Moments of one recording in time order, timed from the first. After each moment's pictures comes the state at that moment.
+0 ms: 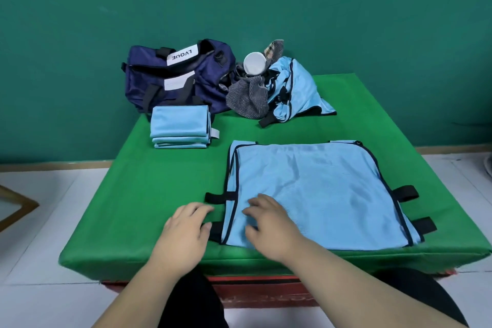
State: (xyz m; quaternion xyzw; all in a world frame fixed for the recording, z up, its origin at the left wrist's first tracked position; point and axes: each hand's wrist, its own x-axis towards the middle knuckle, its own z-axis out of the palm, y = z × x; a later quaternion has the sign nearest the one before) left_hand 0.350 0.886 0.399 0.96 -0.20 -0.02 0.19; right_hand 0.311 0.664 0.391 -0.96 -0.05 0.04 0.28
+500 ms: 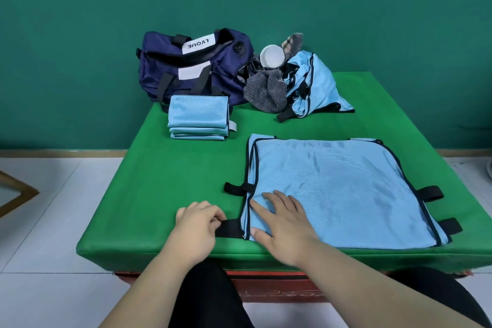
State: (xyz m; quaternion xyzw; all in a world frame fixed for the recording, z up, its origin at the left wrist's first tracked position) left_hand 0.368 0.913 0.382 0.96 -0.19 -0.05 0.20; right_hand 0.309 0.689 0.372 -0.99 -0.06 0.09 0.10
